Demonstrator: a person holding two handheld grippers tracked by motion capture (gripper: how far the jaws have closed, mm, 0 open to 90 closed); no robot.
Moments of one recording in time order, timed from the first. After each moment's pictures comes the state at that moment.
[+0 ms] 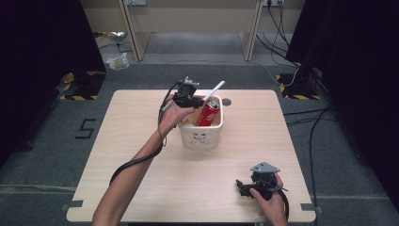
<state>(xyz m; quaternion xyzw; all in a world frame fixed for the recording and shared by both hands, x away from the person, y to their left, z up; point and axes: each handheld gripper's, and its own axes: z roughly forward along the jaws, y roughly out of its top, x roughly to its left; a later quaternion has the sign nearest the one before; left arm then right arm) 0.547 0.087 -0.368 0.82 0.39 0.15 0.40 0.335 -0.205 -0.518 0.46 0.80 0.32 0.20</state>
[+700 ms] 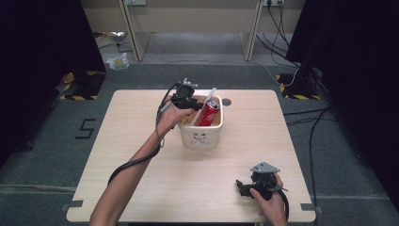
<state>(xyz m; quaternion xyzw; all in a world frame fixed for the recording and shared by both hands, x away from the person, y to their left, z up) 0.544 0.094 -0.369 0.82 0.39 0.15 0.39 0.334 -0.205 -0.518 0.46 0.80 0.32 0.19</state>
